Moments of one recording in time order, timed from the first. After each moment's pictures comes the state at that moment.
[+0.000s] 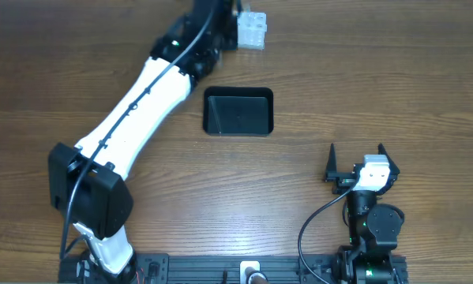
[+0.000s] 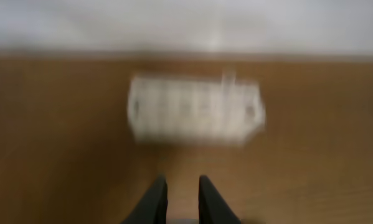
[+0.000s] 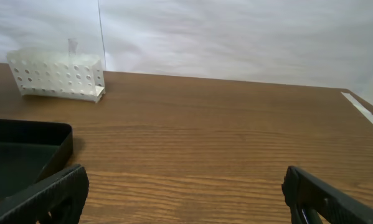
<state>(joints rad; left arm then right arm) -0.52 1.91 1.75 -0.60 -0.30 -0.39 -0.03 0.01 0.01 -0.07 0.02 -0.08</state>
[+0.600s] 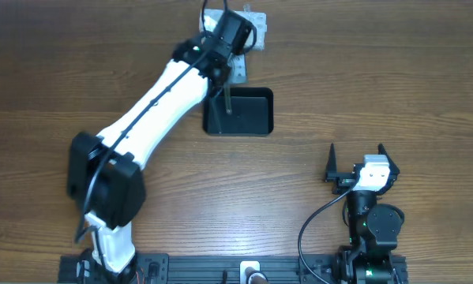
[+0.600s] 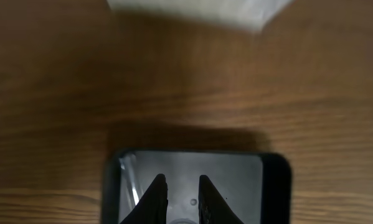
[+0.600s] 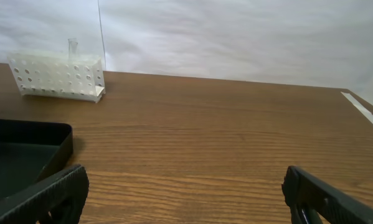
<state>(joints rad) -0.55 2.02 1.75 -0.82 -0.17 -0.58 -0.03 0.01 0.01 -0.07 0.02 -0.08</state>
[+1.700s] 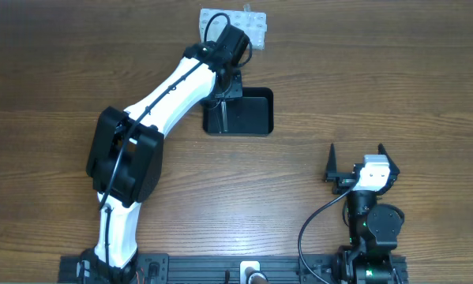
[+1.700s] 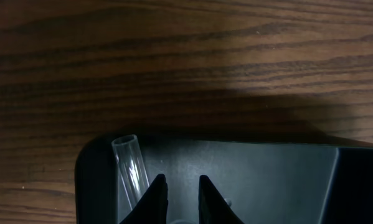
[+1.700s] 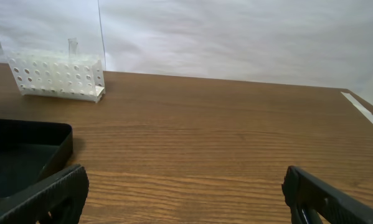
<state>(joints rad) -0.52 2.17 1.75 -0.88 -0.07 -0.58 -0.03 0.01 0.01 -0.07 0.02 -0.08</state>
